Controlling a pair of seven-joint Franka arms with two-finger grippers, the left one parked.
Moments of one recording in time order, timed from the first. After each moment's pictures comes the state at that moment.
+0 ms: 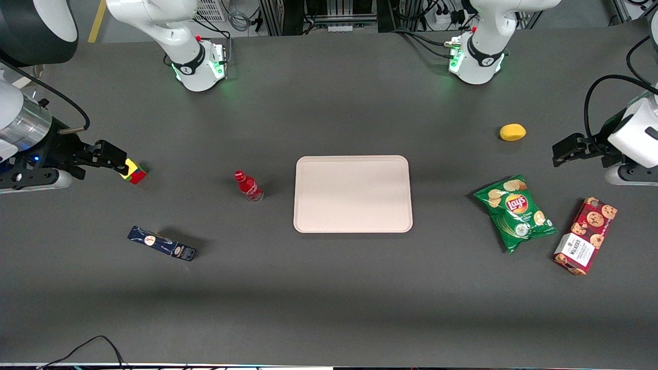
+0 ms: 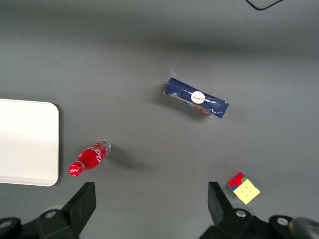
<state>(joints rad) 0.01 0.08 0.10 -1.53 -0.01 1.64 0.06</state>
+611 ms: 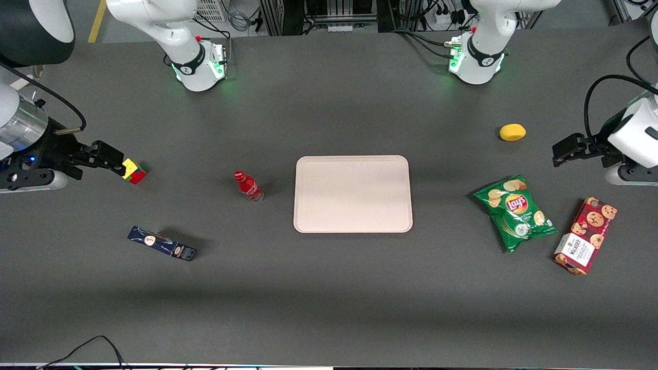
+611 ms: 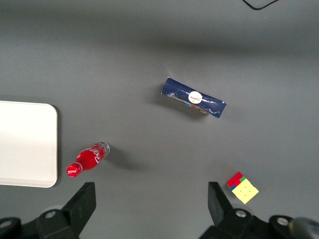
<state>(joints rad) 0.00 0.08 0.09 -1.53 -0.01 1.64 0.06</state>
